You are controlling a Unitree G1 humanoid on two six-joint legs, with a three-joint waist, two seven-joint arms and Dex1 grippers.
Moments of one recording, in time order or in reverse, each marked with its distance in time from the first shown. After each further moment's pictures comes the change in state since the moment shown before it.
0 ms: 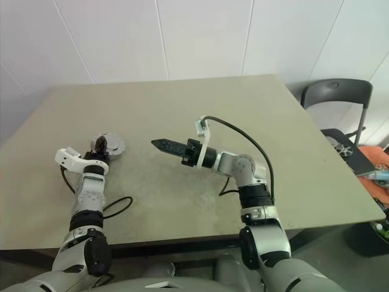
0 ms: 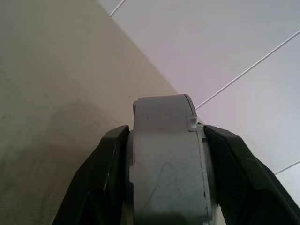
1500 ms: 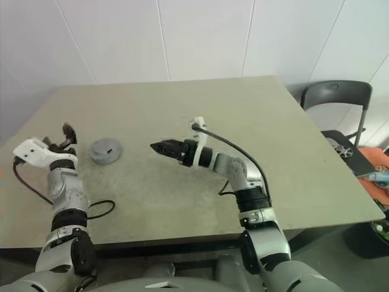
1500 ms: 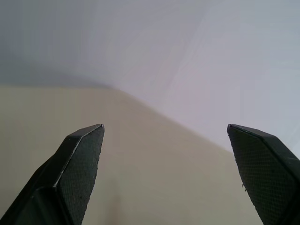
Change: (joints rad) left arm 0.030 0.133 -0.094 -0.046 0.226 -0.331 0.056; right arm 0.017 -0.001 0.124 -0.041 -0.219 -0.279 -0.106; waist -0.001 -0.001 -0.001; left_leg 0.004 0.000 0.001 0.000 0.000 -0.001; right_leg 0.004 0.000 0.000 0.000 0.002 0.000
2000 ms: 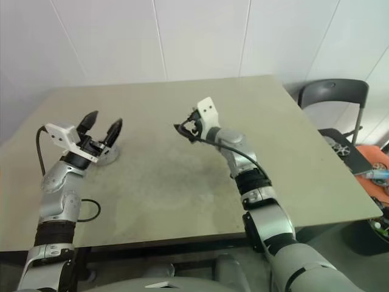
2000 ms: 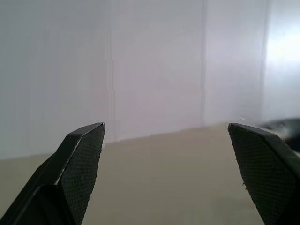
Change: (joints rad) left arm 0.188 0.132 -0.263 -0.421 0.008 0.222 -0.414; right arm -0.199 -0.092 0.047 0.339 -0.371 -0.503 -0.173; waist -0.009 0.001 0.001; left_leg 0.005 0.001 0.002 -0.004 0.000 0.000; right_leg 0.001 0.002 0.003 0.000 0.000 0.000
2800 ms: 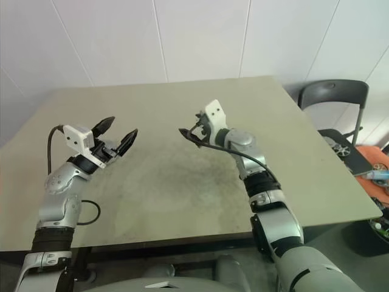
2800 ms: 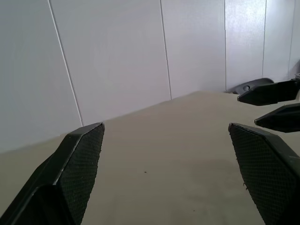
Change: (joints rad) left arm 0.007 0.004 -0.058 -0.098 0.085 0.055 -0.002; right arm 0.064 -0.048 0.002 -0.032 -0.023 -0.042 0.112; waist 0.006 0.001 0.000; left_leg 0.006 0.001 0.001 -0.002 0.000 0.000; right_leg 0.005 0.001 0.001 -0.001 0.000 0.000
